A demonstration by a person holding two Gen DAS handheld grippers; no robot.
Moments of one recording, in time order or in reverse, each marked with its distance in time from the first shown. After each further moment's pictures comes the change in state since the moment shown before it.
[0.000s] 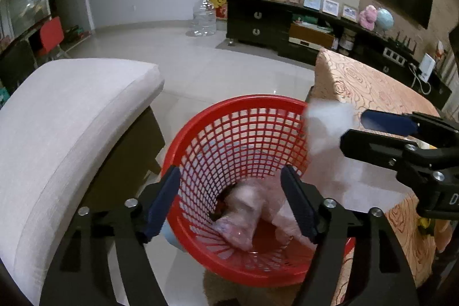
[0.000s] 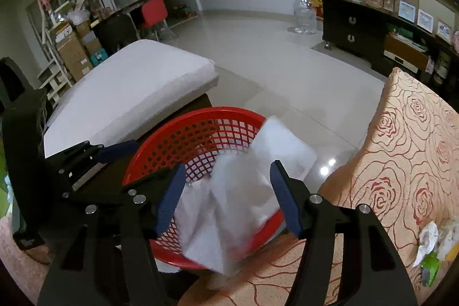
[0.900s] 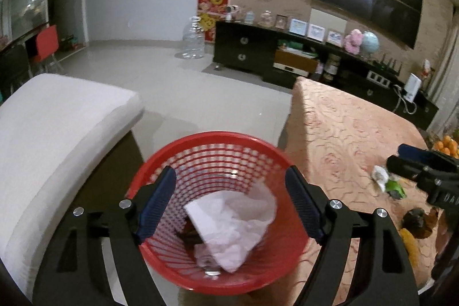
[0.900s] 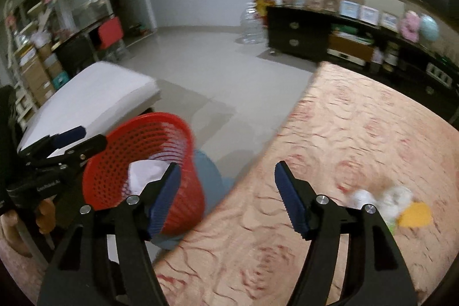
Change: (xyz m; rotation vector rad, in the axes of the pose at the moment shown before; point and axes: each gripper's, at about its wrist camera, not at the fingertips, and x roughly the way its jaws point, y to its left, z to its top) left arm -0.034 -0.050 0.020 -0.011 -0.123 -0.087; right arm -0.095 -0.083 -0.042 0.140 -0.093 -0.251
